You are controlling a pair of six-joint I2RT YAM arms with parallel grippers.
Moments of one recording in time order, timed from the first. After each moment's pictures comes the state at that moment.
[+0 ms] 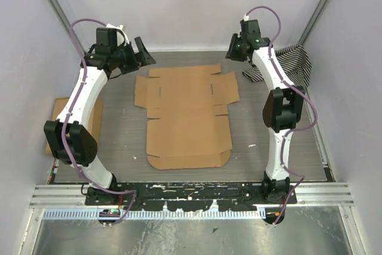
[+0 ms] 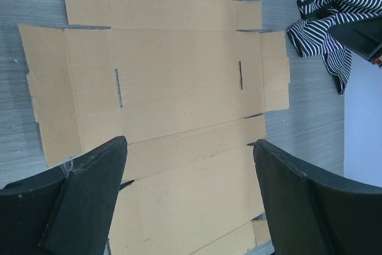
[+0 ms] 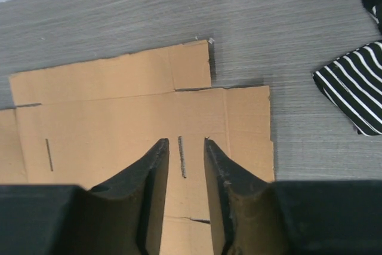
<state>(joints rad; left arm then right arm) -0.15 1.66 1.67 -0.63 0.33 -0.46 0.17 2.15 2.10 -0.67 -0.10 0.37</state>
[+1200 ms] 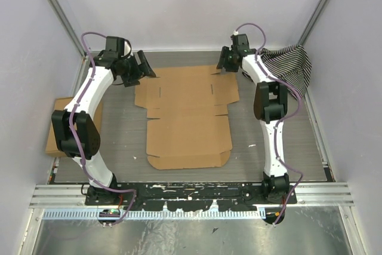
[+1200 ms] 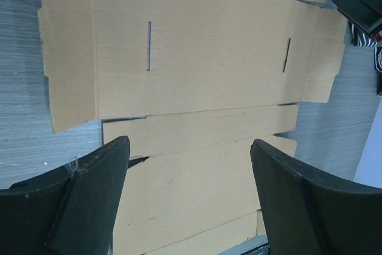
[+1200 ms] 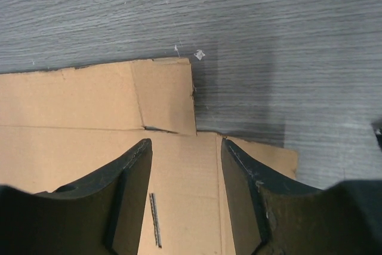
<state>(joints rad) -0.15 1.76 1.61 -0.70 0.28 -0.53 0.17 2.43 2.16 -0.54 -0.16 0.35</state>
